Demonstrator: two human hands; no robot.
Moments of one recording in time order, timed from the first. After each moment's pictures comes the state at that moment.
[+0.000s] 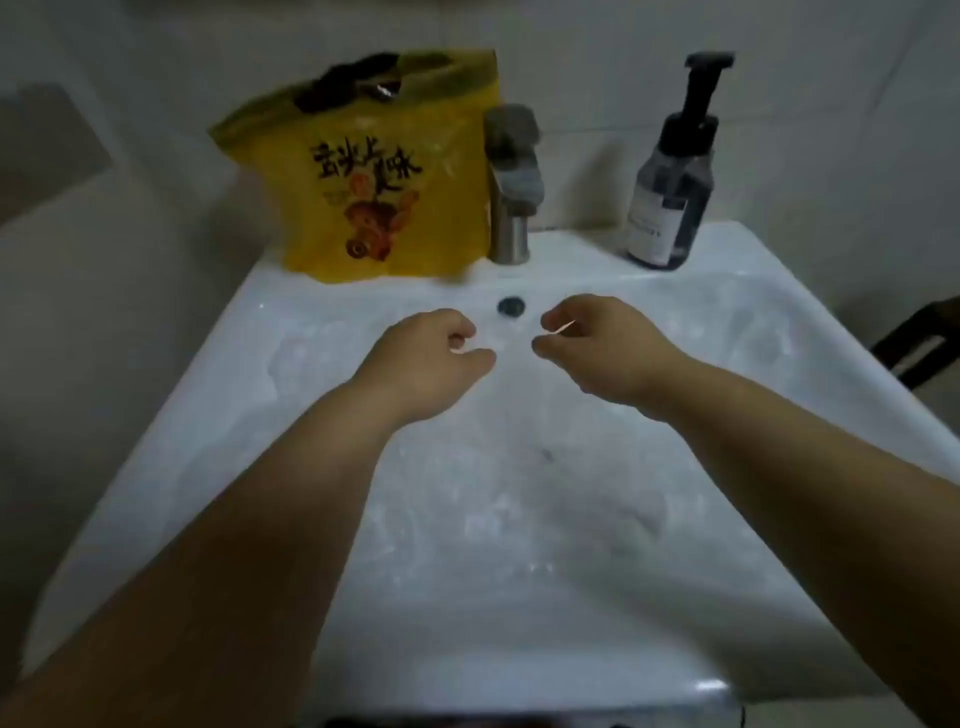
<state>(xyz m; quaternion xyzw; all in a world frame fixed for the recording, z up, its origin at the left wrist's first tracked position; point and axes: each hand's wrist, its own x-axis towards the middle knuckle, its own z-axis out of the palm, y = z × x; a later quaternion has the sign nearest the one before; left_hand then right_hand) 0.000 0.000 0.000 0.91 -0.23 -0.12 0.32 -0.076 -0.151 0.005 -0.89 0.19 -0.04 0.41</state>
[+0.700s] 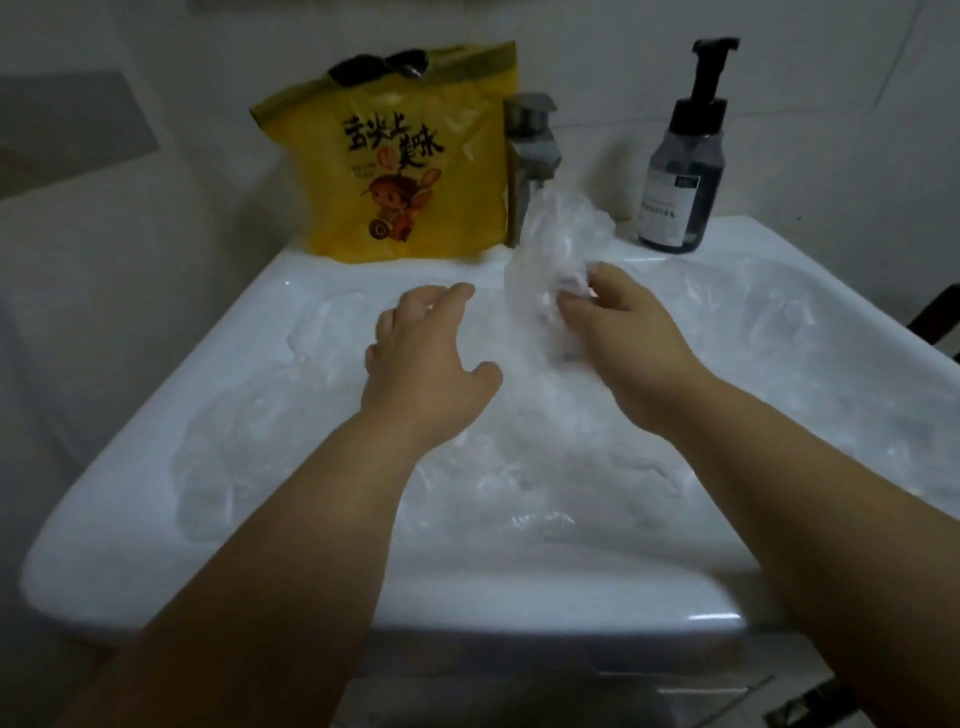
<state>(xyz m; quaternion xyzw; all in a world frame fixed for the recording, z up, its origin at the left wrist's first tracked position) -0.033 0.023 -0.042 0.92 -0.27 0.07 0.29 -0.099 -0.119 -0.025 -0.75 0.12 -0.20 0.62</state>
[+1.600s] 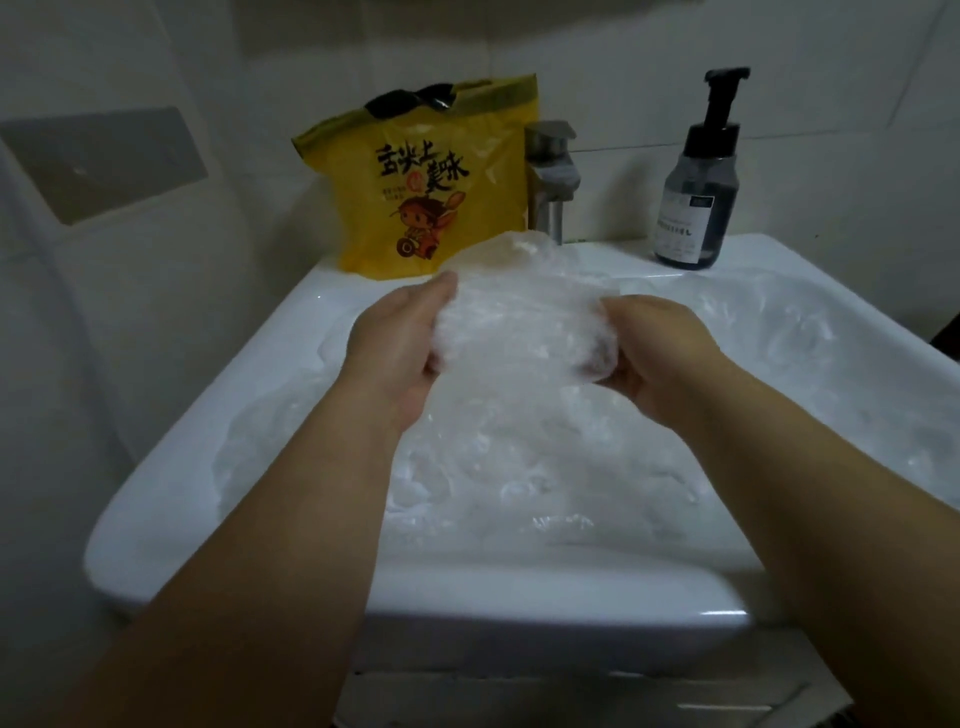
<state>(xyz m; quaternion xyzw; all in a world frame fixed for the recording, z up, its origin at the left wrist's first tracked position) -0.013 0.035 -0.022 0.62 -0.06 -0.10 0.78 -0.095 -0.124 -0.016 -0.61 0.23 -0.15 0.74</state>
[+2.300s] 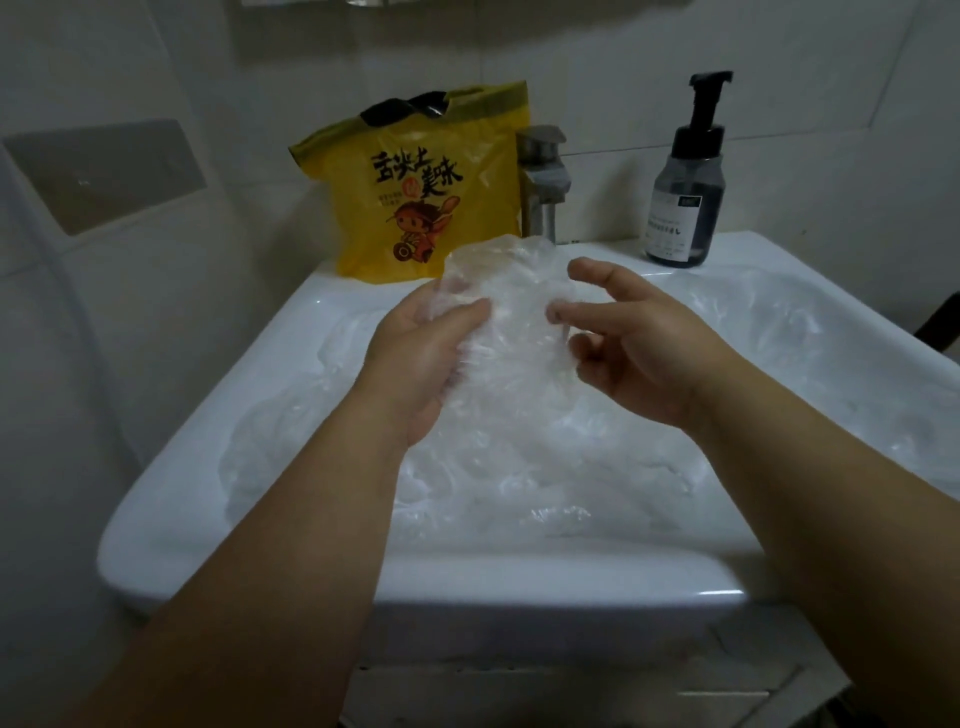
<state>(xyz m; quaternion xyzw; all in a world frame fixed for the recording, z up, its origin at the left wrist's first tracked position) -0.037 0.033 -0.018 0.61 -0.14 -0.13 0.77 -0.115 -0.121 -0.011 -0.59 0.06 -0.09 0.80</state>
